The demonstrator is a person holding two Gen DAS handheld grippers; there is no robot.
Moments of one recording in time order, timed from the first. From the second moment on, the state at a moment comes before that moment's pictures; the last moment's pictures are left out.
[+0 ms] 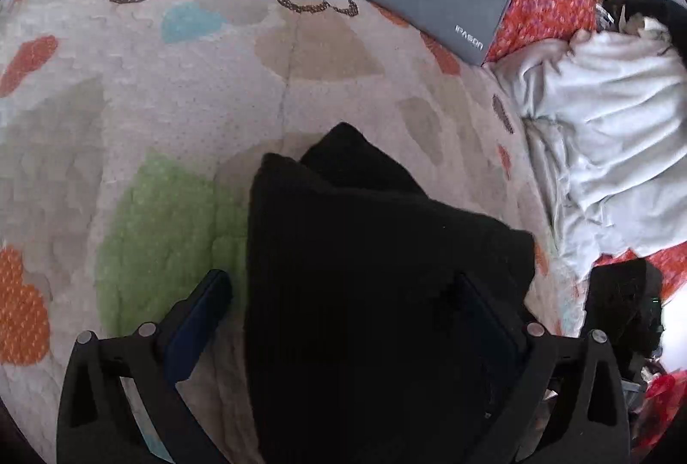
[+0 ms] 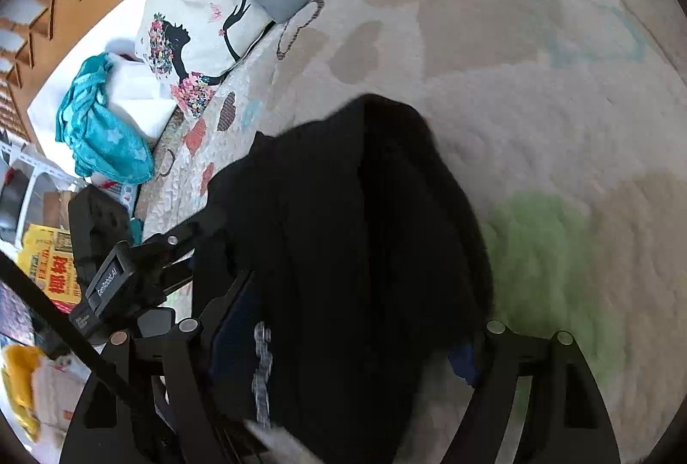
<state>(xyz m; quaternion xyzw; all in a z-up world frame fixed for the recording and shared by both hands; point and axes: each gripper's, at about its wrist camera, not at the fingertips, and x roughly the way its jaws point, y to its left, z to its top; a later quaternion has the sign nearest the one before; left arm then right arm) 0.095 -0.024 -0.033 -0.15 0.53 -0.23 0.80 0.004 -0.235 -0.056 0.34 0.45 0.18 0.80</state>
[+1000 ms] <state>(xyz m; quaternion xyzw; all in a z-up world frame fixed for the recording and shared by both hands) 0.200 -0.051 -0.014 -0.13 0.51 -0.19 0.83 0.128 -0.230 -0.023 0.23 0.44 0.17 0.85</state>
